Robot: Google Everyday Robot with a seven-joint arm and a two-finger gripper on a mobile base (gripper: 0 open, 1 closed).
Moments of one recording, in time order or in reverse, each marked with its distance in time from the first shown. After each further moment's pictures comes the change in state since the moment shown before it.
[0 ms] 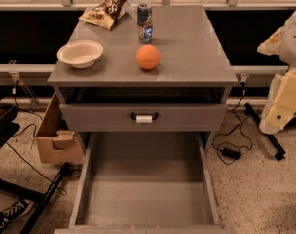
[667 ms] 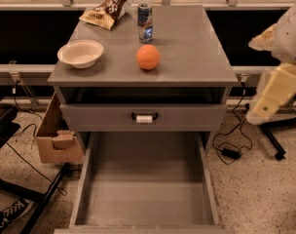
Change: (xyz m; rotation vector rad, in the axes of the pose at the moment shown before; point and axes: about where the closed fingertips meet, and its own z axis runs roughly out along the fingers) arm -0.012 -0.016 0.010 0.018 -0.090 0.007
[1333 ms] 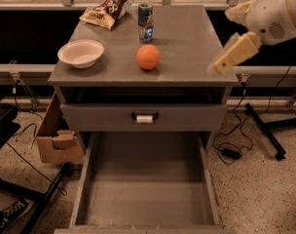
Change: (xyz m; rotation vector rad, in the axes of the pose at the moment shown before) arm -0.066 -0.100 0.031 0.103 -0.472 0.074
